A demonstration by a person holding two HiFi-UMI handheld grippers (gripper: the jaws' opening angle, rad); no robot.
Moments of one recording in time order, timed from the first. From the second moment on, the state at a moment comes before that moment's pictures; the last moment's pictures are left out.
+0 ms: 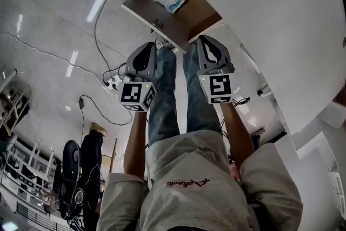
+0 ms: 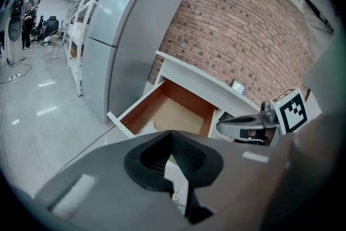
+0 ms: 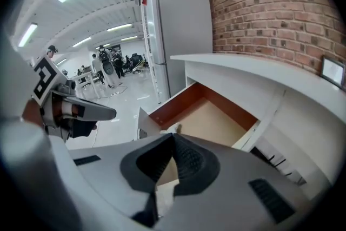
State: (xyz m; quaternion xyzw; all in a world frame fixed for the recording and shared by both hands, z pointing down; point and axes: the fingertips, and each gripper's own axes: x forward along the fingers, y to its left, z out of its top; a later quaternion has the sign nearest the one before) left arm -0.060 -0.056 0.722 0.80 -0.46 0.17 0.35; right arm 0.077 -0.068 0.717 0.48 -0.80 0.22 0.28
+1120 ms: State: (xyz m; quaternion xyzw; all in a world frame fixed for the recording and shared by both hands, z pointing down) left arm -0.093 -0.135 0.510 0.83 -0.50 0.09 0.23; right arm 0.053 -0.167 0.487 0.52 -0.83 0.11 0.17
